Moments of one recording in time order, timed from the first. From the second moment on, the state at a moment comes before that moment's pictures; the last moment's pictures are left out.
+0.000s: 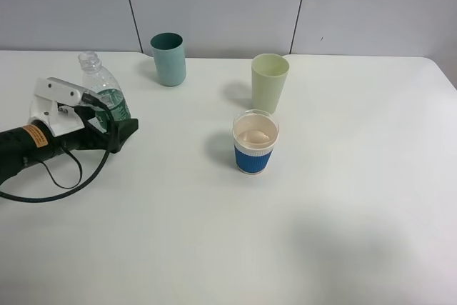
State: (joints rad) left arm 0.02 1.98 -0.36 0.51 -1.21 -0.12; right arm -0.10 0.00 -0.50 -0.02 1.06 0.05
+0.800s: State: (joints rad) left arm 0.02 1.19 -0.11 0.37 -1.11 -0.19; right arm -0.10 0.00 -0.50 -0.02 1.06 0.05
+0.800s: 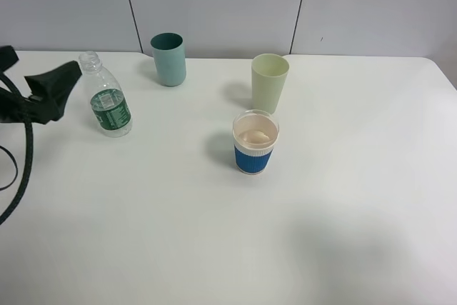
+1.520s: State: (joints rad) left arm 0.02 0.51 -0.39 0.32 -0.23 -0.25; right arm -0.10 0.00 -0.50 -0.02 1.06 0.05
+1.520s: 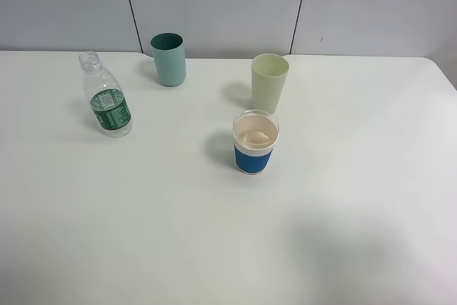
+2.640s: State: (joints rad) left arm 0.02 -0.01 -0.56 0.00 0.94 0.04; right arm -0.10 0.00 -0.50 -0.02 1.06 0.05
